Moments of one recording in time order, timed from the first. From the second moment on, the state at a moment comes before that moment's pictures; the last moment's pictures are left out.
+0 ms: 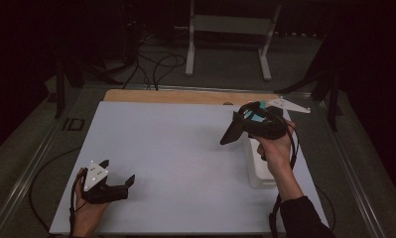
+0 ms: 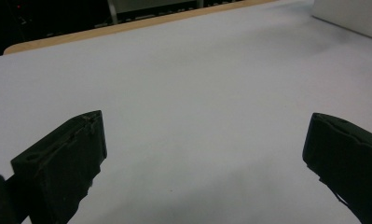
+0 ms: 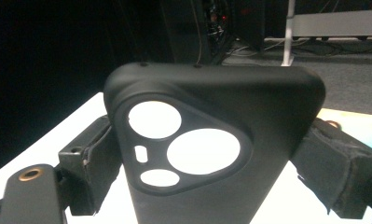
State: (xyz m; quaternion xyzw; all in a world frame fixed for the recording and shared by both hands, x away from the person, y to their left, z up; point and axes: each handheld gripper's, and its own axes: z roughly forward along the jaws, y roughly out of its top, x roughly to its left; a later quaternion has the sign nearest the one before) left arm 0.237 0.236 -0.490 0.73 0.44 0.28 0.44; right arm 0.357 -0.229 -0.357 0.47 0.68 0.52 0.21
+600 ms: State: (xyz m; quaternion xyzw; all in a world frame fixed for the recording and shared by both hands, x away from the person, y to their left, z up) left arm 0.237 0.235 -0.489 0.73 0.44 0.28 0.45; right arm 0.372 -0.239 -0.347 0.49 0.65 0.52 0.24
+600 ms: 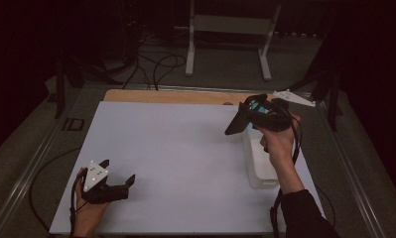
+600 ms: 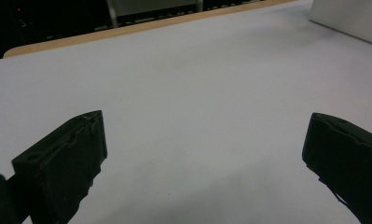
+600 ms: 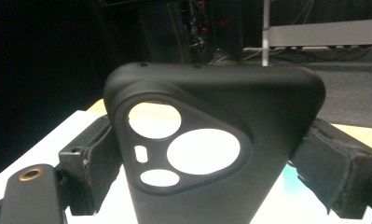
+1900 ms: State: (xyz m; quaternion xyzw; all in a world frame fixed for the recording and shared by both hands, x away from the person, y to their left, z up) left arm 0.238 0.234 -0.489 0.73 0.44 0.27 0.45; right arm 0.397 -0.264 -0.348 0.55 0.63 0.44 0.33
